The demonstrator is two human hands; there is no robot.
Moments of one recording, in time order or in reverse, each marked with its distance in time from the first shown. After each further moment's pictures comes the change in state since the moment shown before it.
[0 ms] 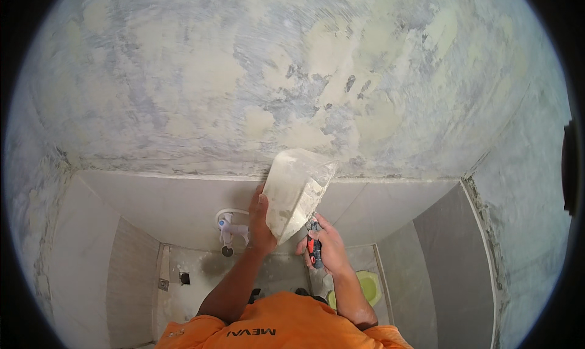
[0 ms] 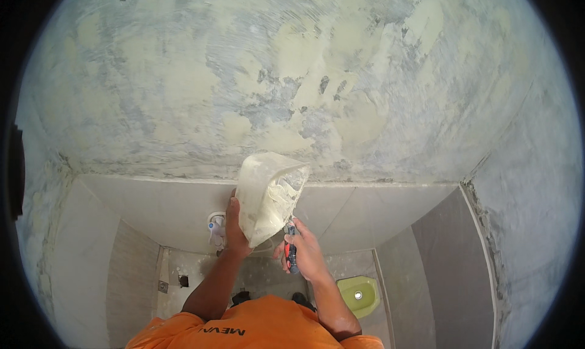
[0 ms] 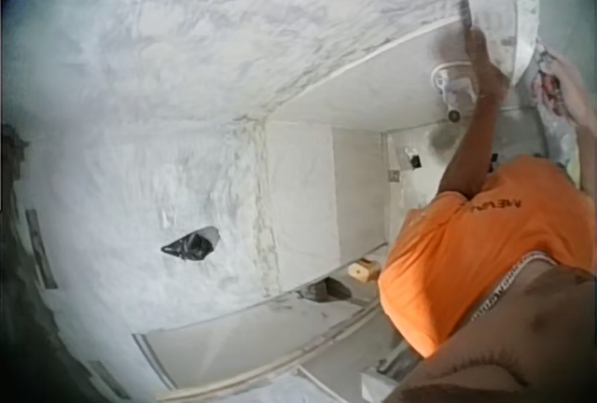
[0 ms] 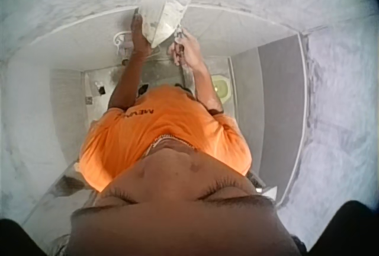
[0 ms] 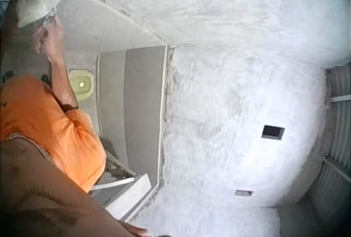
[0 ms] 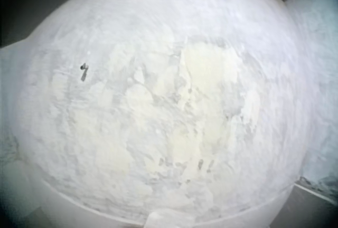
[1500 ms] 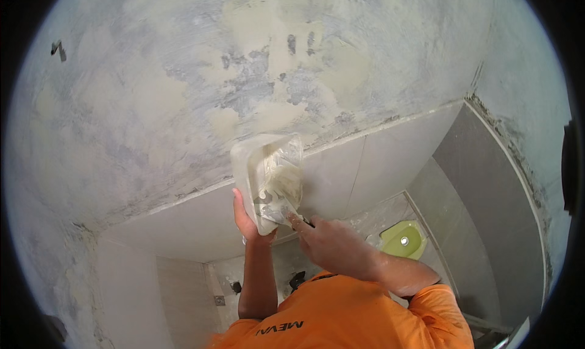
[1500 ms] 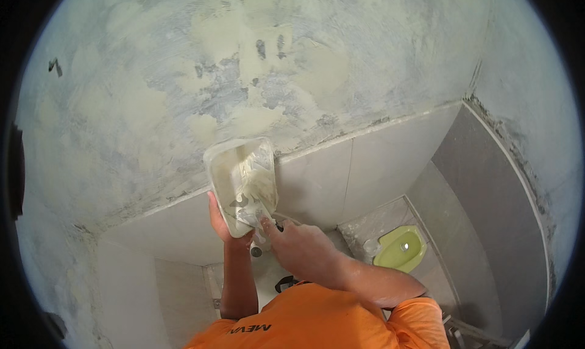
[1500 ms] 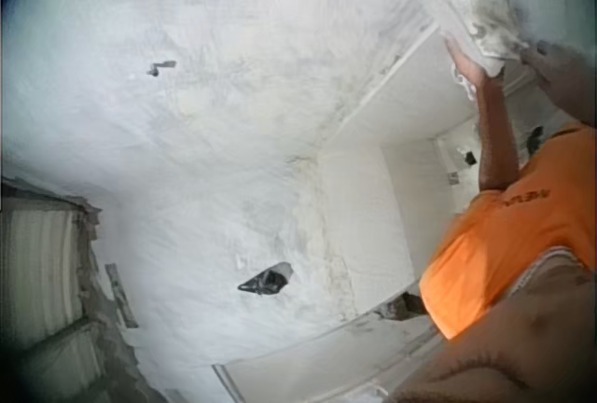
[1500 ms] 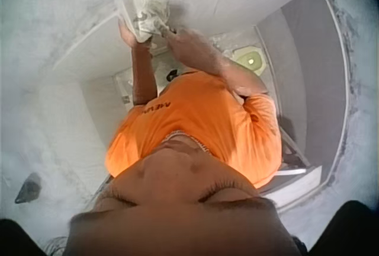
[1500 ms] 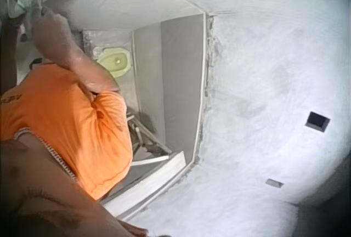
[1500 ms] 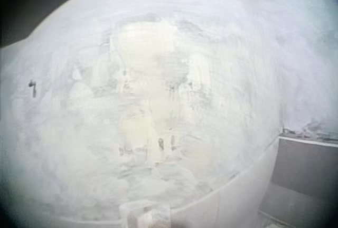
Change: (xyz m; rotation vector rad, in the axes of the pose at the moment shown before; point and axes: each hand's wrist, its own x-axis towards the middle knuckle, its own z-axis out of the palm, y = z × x) left_hand 0.004 0.026 -0.003 -0.210 0.009 -0.175; right_hand -0.054 -0.037 0.046 -1.529 -0.050 -0.471
